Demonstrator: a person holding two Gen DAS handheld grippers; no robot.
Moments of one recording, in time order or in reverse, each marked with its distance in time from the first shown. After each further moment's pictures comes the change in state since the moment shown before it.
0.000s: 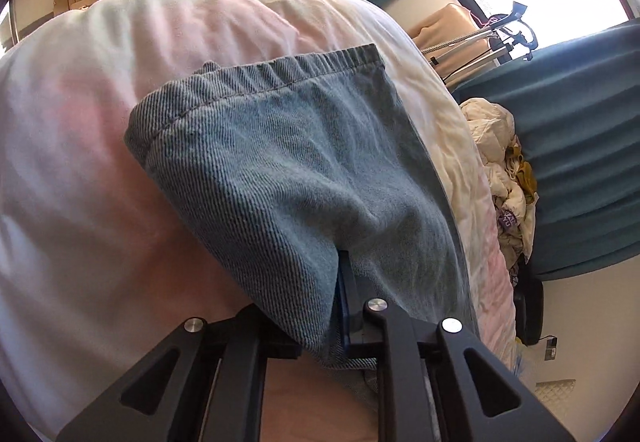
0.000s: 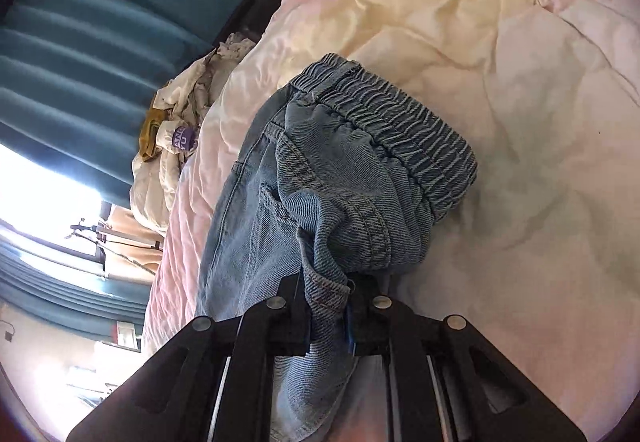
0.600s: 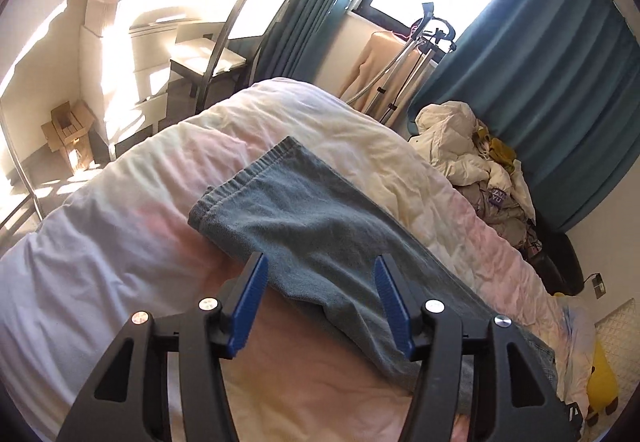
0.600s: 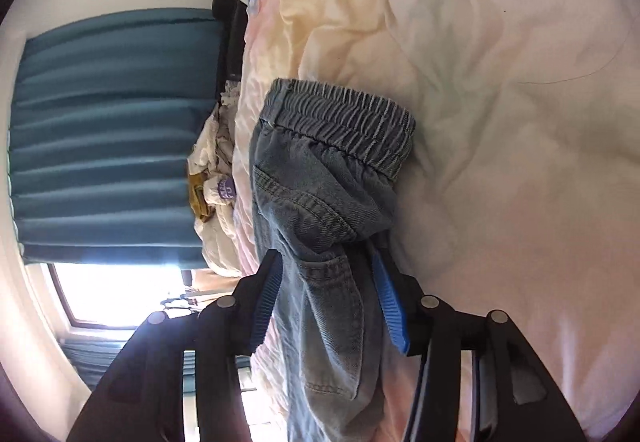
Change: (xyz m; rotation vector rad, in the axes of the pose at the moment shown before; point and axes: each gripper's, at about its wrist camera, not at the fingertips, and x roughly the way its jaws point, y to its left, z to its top) left arm -0.146 -0.067 -0.036 0.376 -0.236 0.051; right arm -0.037 -0.077 -0.022 0.445 -0.011 0.290
